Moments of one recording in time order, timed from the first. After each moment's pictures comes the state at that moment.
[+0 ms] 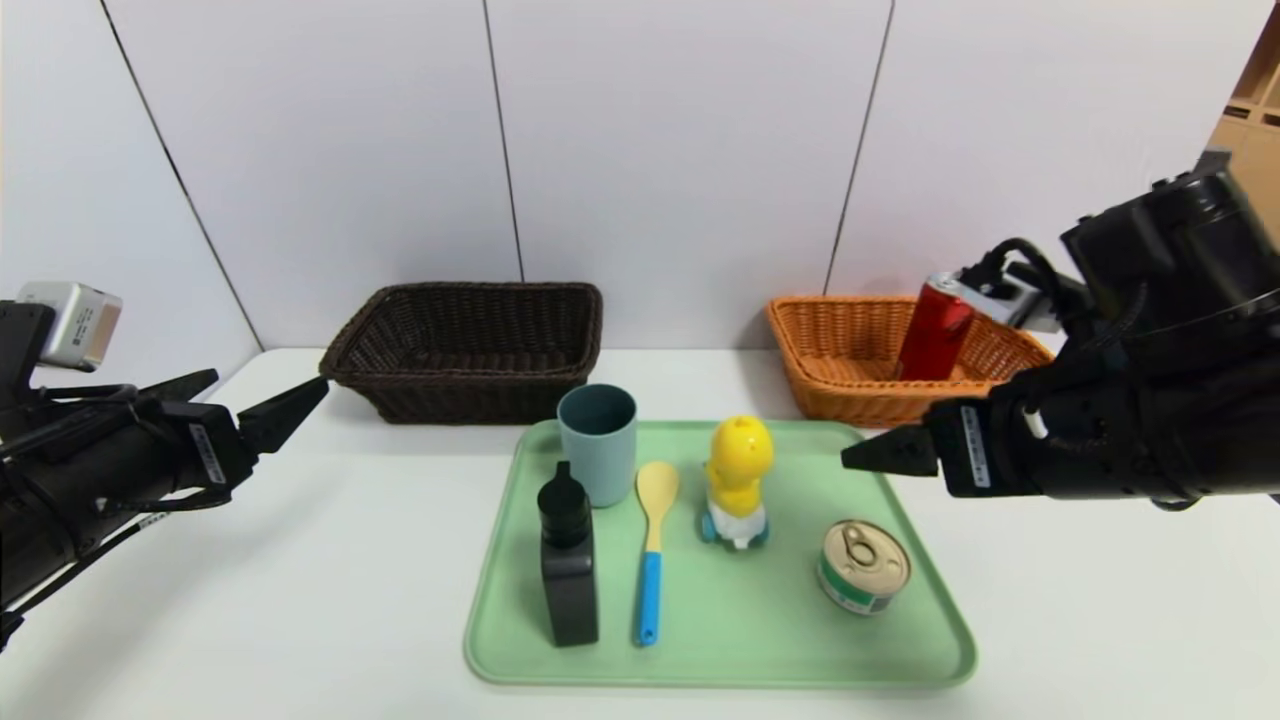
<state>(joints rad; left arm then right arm) 0.00 1.32 -0.39 -0.86 -0.15 -0.04 0.53 1.50 -1.12 0.39 -0.03 0.34</state>
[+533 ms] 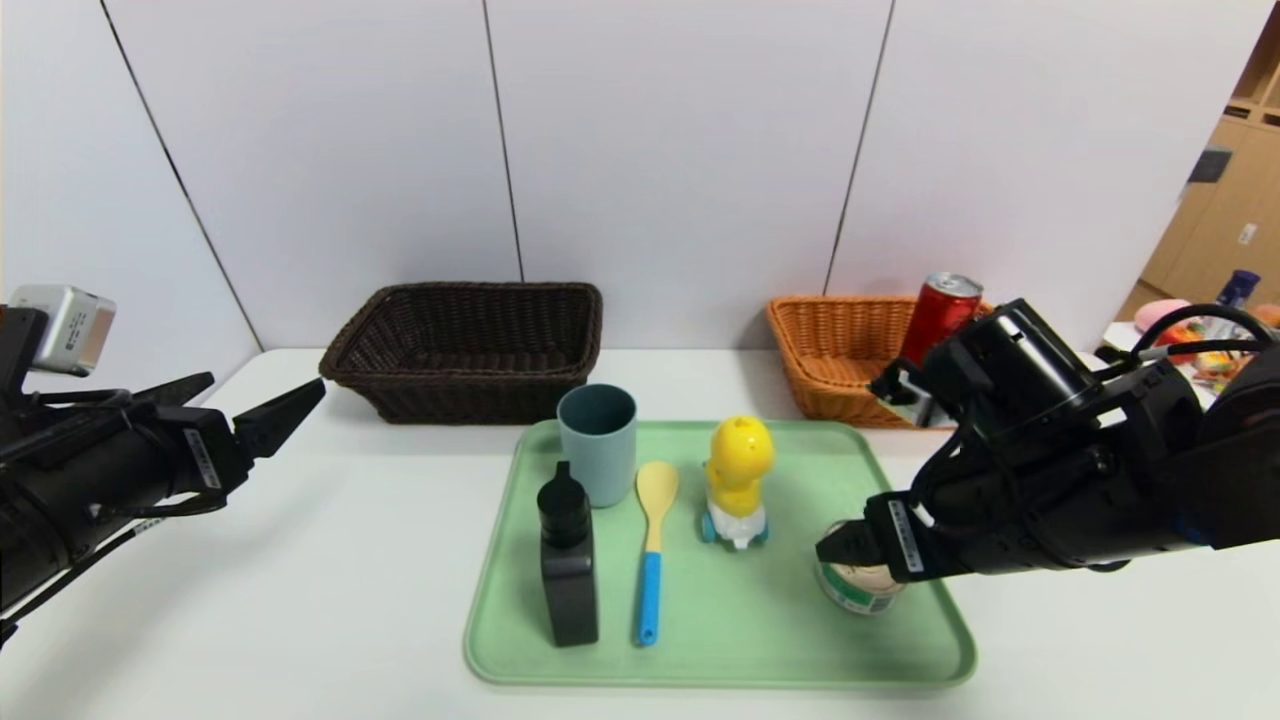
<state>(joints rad) 0.00 1.31 -0.38 -0.86 -0.15 -0.04 0.56 1.64 -1.01 0.36 -0.08 0.32</state>
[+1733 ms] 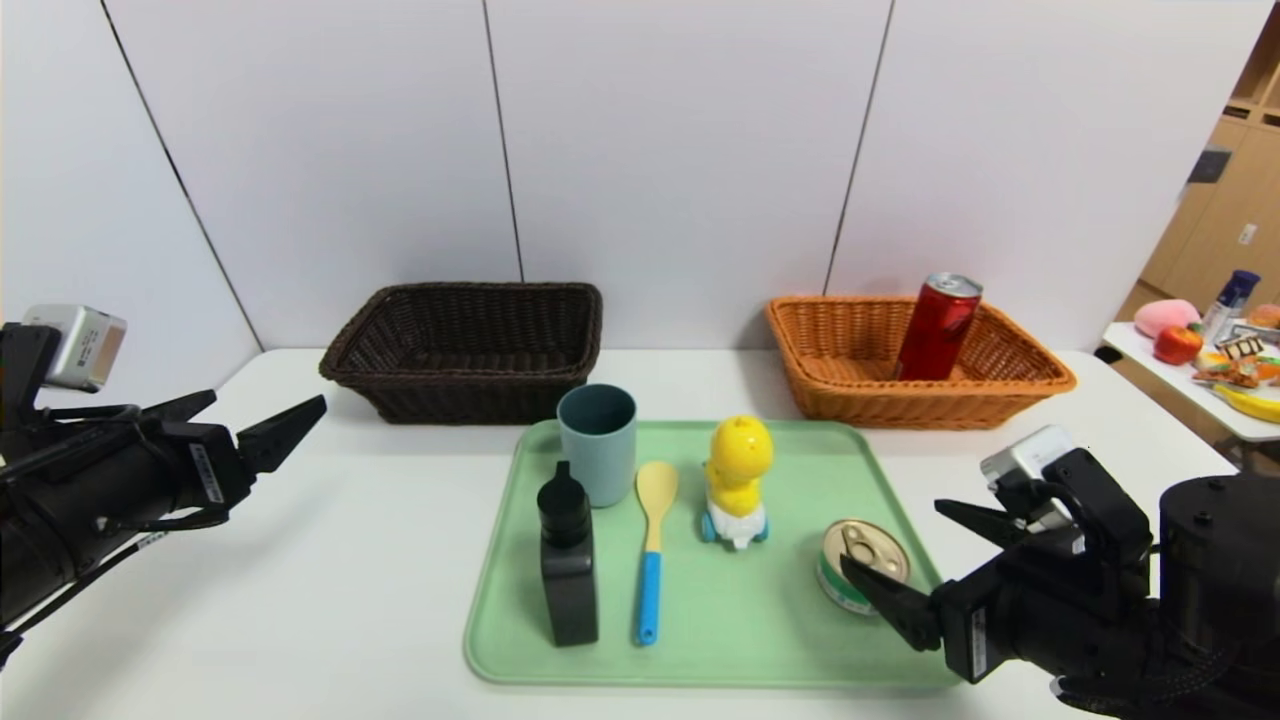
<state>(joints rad) 0.01 1.32 -0.35 -0.86 -0.15 -0.04 0.62 1.45 -0.26 -0.82 -0.17 0.01</state>
